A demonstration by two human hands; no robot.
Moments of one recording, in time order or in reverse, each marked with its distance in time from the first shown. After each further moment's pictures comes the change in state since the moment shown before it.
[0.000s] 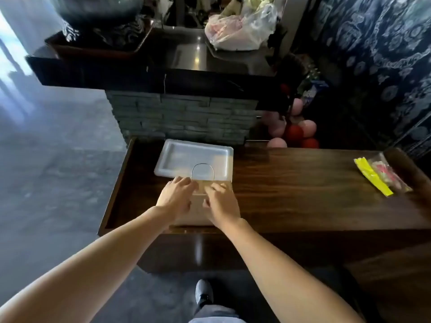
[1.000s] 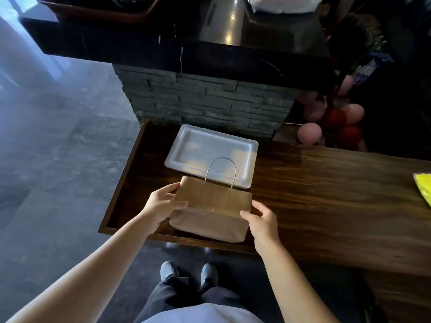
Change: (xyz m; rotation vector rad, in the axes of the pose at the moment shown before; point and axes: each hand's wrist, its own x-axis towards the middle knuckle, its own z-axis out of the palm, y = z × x) left_hand 0.018 -0.055 0.031 -1.422 -0.098 -0.903; right_hand 0.029 0.080 0.021 1.025 -0.109 0.959
